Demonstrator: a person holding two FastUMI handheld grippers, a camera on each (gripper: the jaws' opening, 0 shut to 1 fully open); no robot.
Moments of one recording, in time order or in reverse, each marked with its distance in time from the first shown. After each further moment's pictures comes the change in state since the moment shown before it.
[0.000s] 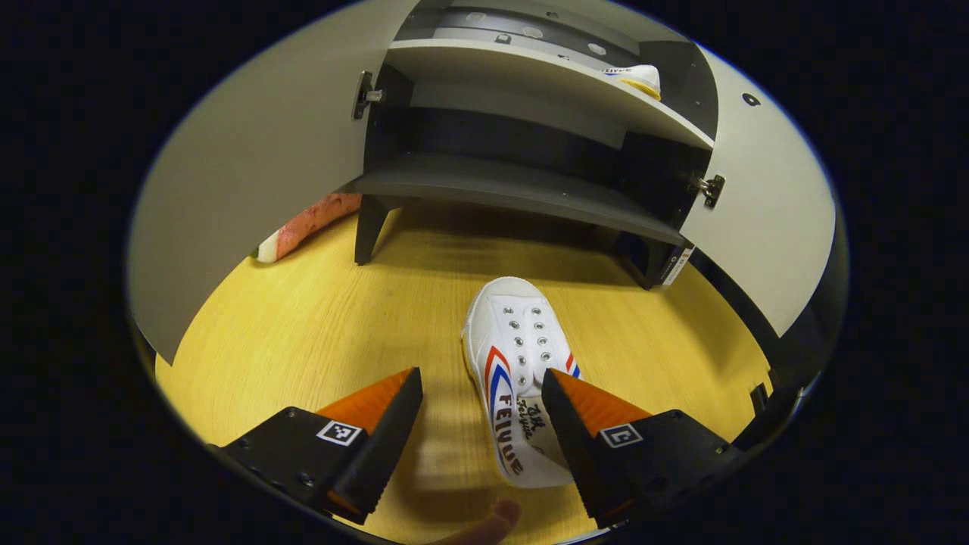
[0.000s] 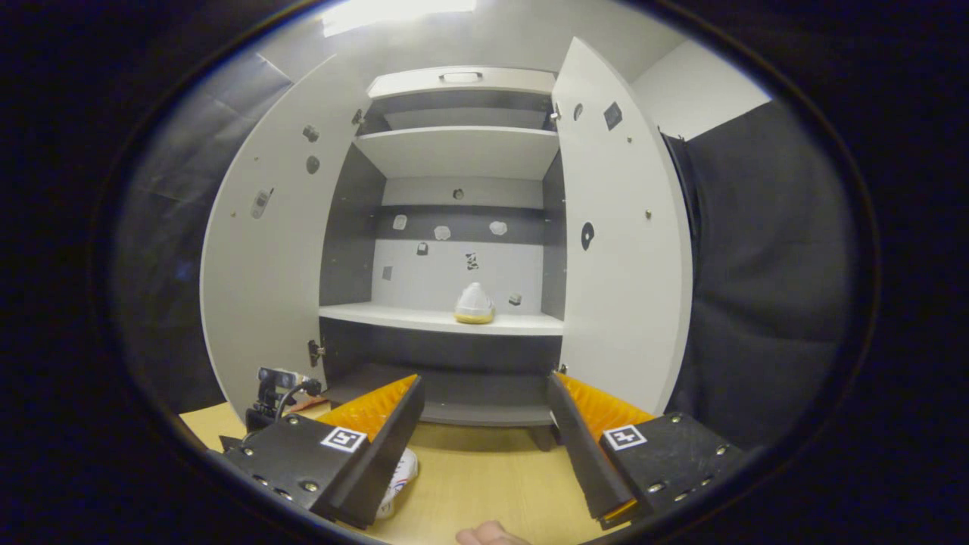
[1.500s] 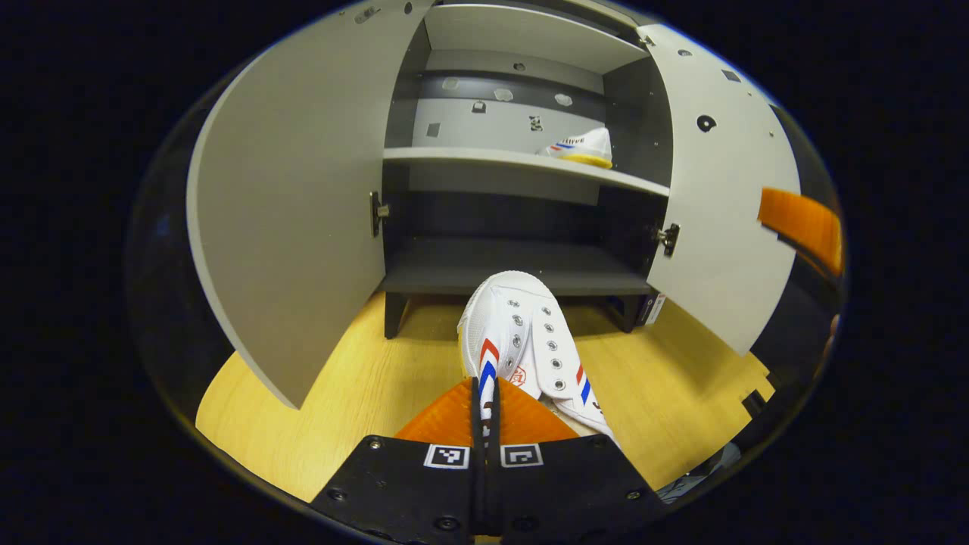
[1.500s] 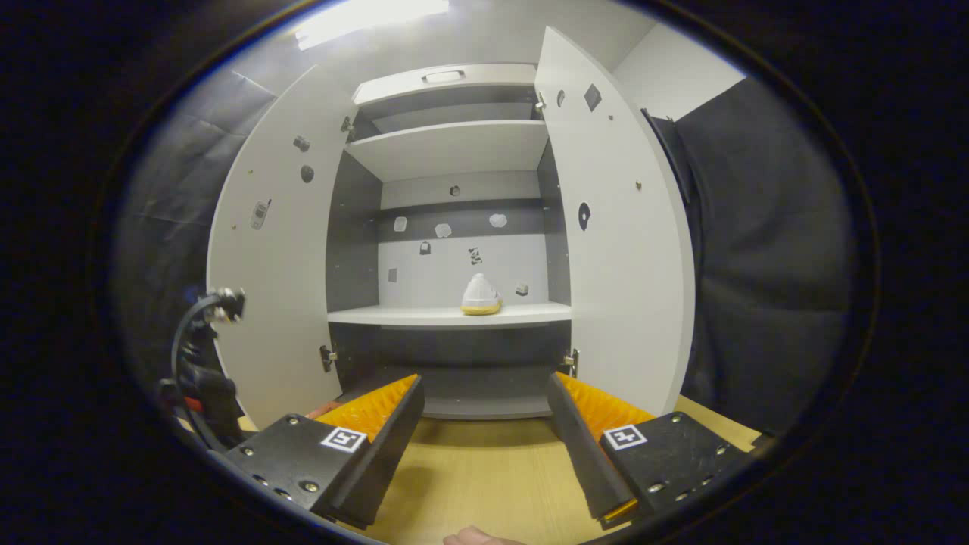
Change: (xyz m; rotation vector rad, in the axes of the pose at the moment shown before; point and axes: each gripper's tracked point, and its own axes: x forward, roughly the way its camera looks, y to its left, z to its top) left arm -0.066 -0.014 0.062 0.056 -0.270 0.031; right arm -0.004 0.002 -0.015 0.082 0.019 0.035
